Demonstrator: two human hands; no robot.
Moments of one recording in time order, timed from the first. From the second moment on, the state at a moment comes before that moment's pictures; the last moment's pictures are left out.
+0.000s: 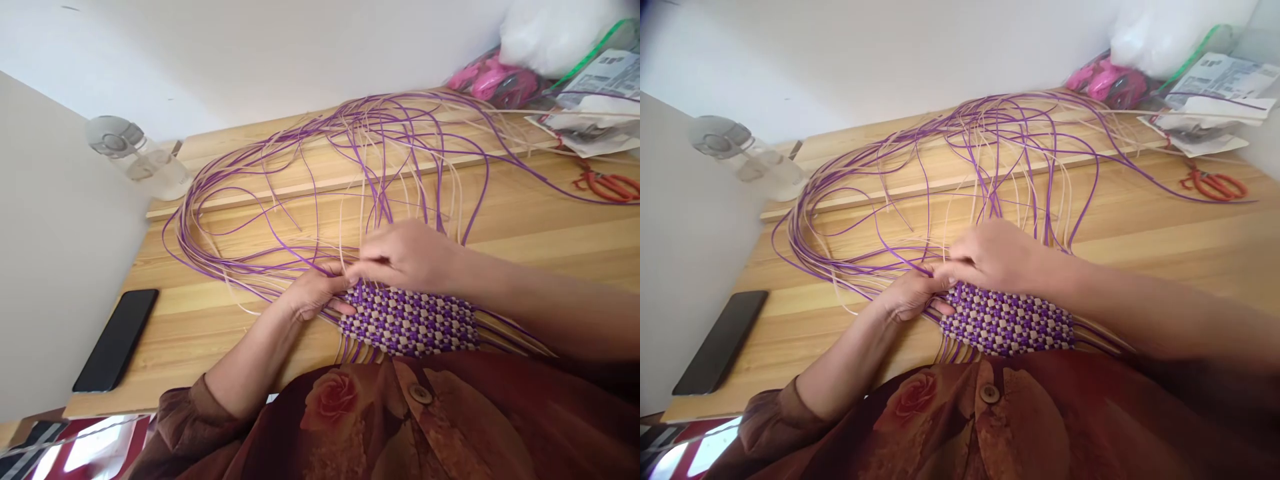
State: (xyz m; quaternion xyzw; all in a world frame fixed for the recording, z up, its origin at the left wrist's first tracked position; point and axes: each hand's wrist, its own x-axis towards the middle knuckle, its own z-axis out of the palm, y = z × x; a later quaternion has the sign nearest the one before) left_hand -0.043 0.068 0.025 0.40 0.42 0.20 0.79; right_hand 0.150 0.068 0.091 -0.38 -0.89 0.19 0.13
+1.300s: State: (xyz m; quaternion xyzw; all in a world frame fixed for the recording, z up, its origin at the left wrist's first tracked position) left_hand -0.033 0.061 0.023 0.48 0.49 0.20 0.71; right_hand 0.152 -0.010 0.017 -0.36 -0.76 0.35 0.41
